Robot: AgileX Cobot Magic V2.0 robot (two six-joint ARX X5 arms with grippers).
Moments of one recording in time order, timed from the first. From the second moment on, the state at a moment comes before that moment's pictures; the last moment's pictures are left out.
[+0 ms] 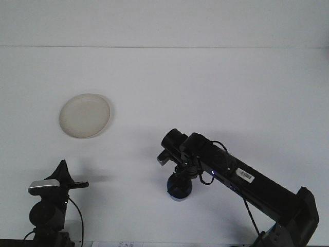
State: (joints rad) left arm -0.07 0.00 0.03 0.02 -0.20 -0.01; right arm 0.81 1.68 1.41 -1.26 -0.08 0.03
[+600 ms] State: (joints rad) left arm -0.07 0.00 0.03 0.02 -0.20 -0.01; right arm 0.78 1.13 1.42 -1.05 0.06 0.02
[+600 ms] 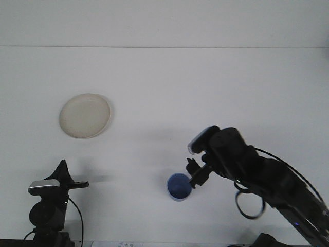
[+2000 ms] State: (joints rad) left arm -0.11 0.51 0.72 -0.38 0.33 -0.26; right arm 0.78 0.17 0.55 -0.47 0.21 -0.02
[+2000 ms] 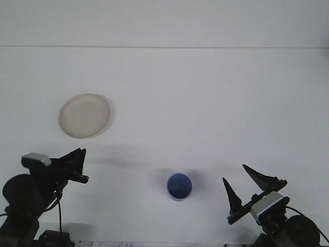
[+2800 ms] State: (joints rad) left arm -0.84 1.43 1.32 -0.69 0.29 -0.11; right arm 0.78 0.17 0.55 -0.47 0.21 -0.02
